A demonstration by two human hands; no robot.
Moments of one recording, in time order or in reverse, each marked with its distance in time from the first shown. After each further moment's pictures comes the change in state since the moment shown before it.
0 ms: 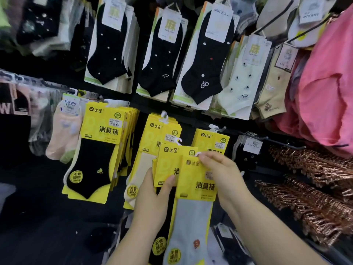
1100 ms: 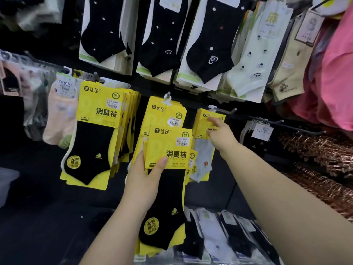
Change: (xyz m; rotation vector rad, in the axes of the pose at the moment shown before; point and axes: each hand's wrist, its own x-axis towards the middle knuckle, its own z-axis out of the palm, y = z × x) left_hand 0.017 -0.009 -0.015 -0.016 -0.004 -0.120; right_hand 0.119 0.019 0.004 -0.533 0.028 -0.095
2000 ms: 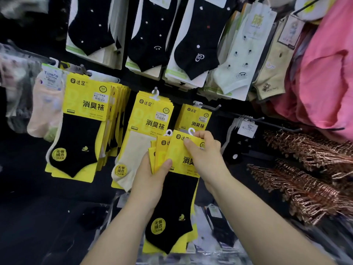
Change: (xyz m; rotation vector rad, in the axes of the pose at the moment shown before) left_hand -0.016 -0.013 0.038 -0.269 -0.084 -0.006; right_hand -0.106 -0.006 -0.003 0.236 -0.013 -0.051
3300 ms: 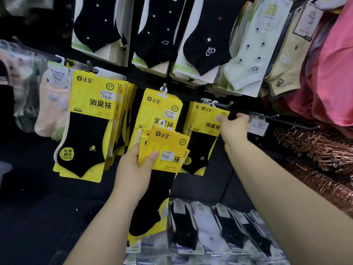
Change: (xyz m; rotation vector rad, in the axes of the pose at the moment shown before) left_hand 0.018 0.019 -0.039 0.275 0.092 0.037; right_hand 0.105 0.010 -0.021 -0.106 0.428 0.202
